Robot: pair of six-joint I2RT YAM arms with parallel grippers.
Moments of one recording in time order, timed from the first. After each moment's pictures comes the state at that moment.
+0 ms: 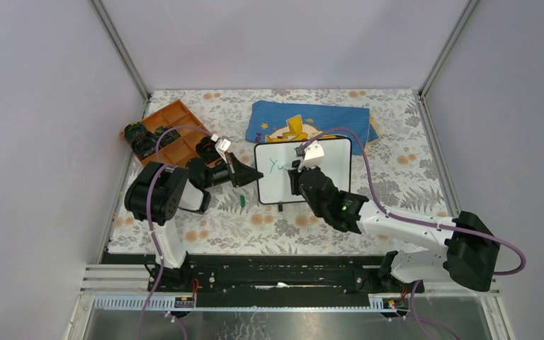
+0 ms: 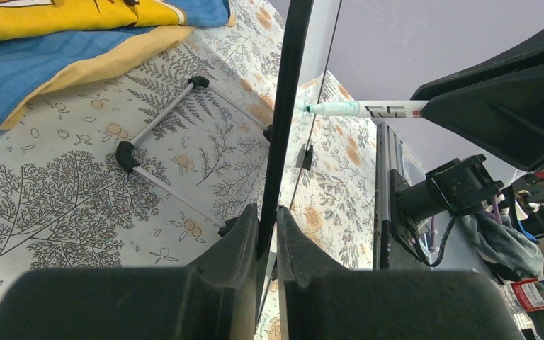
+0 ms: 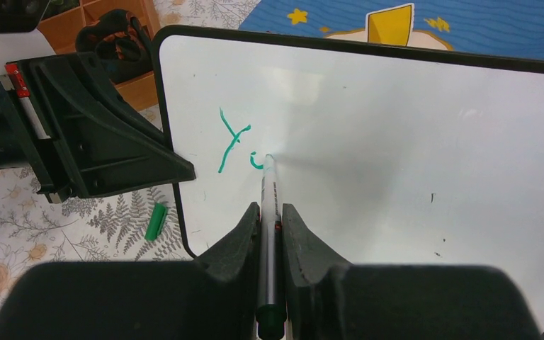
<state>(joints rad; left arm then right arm) -0.20 1.86 0.47 1.45 0.97 -0.77 1.03 1.27 0.78 0.11 0.61 0.36</state>
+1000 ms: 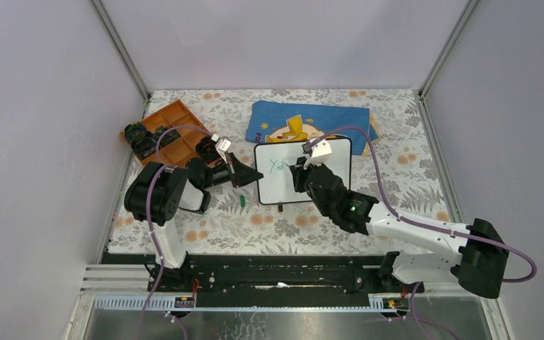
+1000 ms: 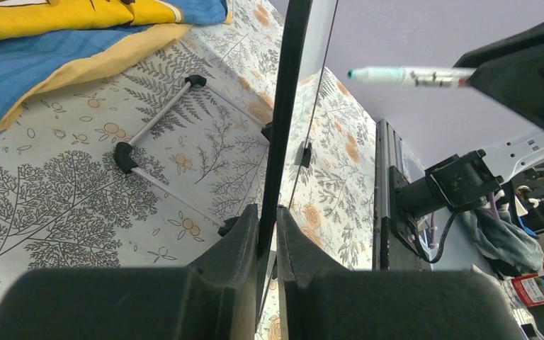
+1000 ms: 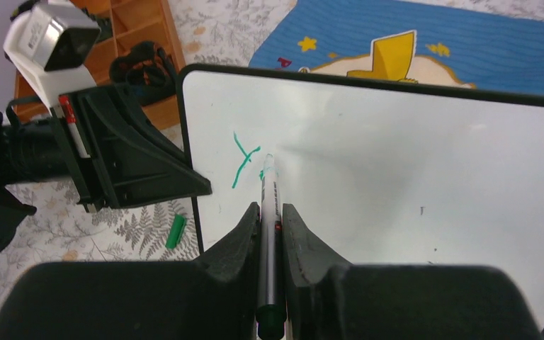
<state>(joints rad) -0.20 1.85 0.47 1.45 0.97 -0.76 1.02 1.21 0.79 0.10 0.57 0.35</state>
